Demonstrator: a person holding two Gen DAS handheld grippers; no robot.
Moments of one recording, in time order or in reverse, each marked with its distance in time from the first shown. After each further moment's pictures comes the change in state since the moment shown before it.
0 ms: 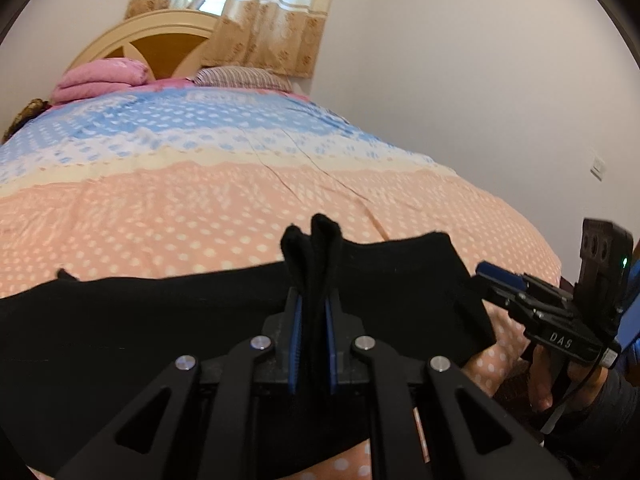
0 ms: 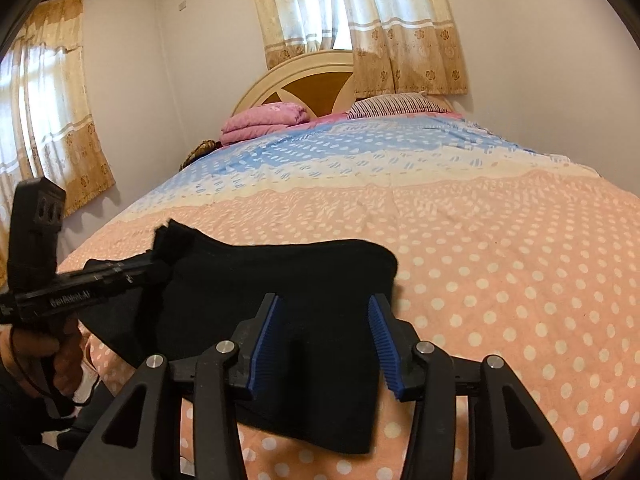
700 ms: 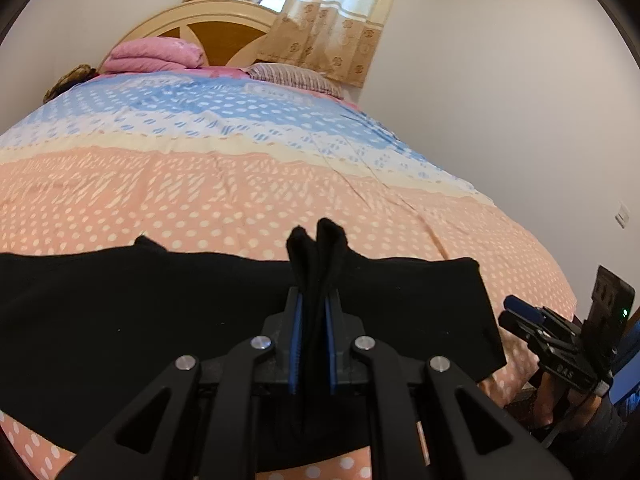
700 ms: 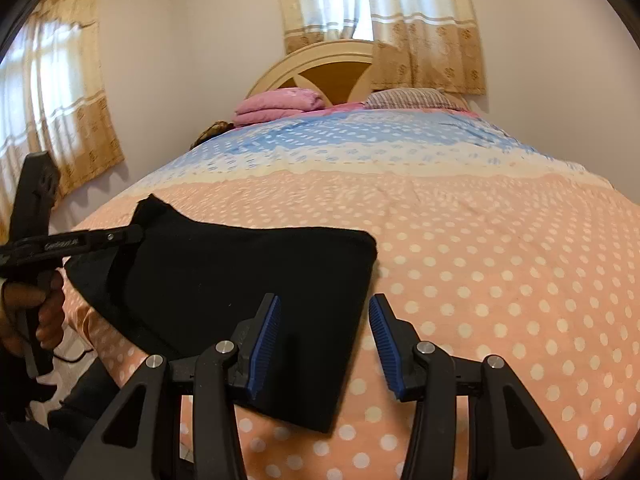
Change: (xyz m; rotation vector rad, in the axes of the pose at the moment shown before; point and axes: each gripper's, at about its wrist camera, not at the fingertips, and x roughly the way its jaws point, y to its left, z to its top) left arm -0.022 0.059 -0.010 -0.152 -0.013 0.081; right arm 0.007 0.029 -0.013 -0.085 0.033 0.031
